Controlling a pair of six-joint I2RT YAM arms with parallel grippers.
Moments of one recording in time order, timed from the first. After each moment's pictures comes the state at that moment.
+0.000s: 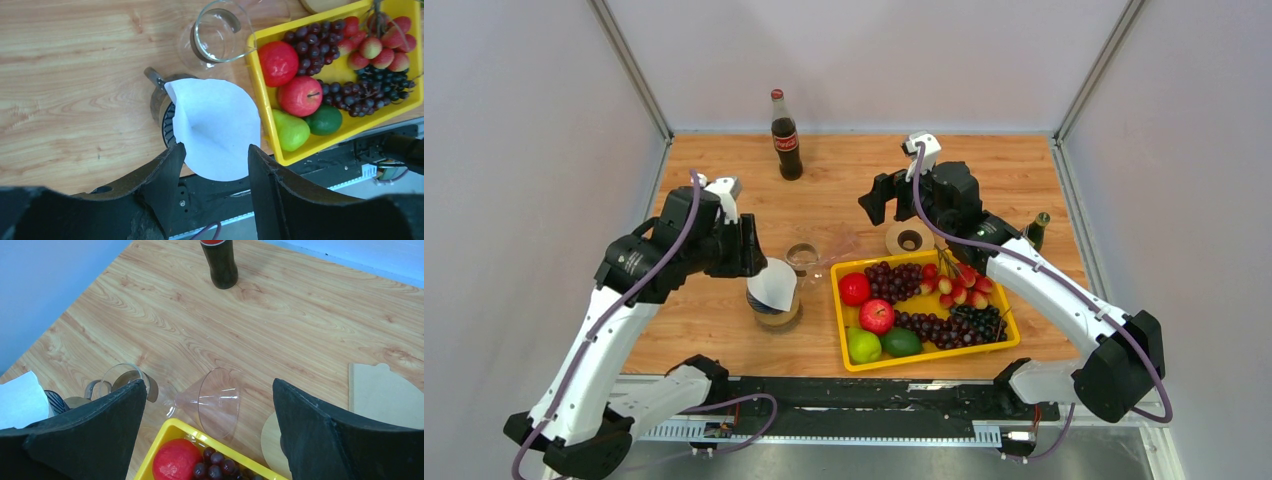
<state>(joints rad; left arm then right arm) -0.48 0.97 1.37 -1.23 -0.01 -0.42 0.62 1.30 1.11 -0.05 -0.08 0.21</state>
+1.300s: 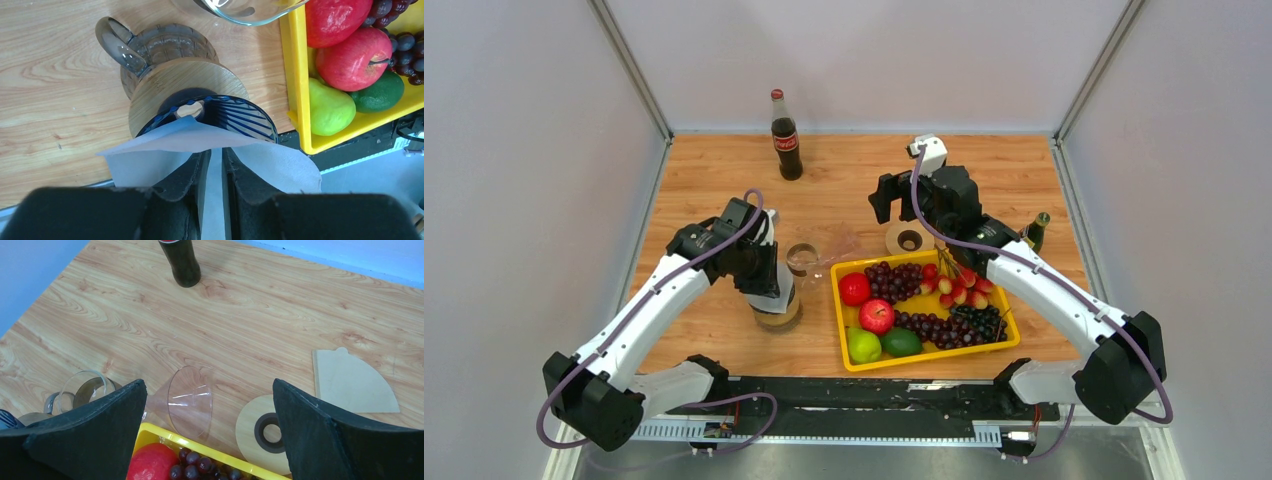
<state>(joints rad) -0.48 1.12 1.06 -1.09 0.13 -0.41 0.62 1.29 1.08 -0.05 0.06 0.18</state>
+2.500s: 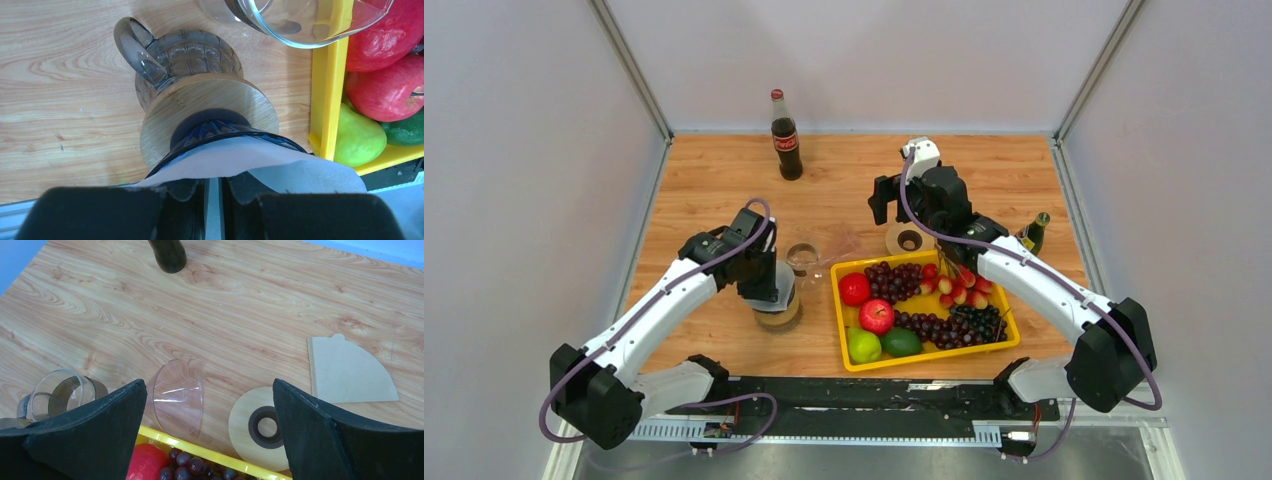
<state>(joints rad) -0.51 1.12 0.96 -1.00 0.02 -0.49 0.62 1.36 1.08 -0.05 0.10 0.18</state>
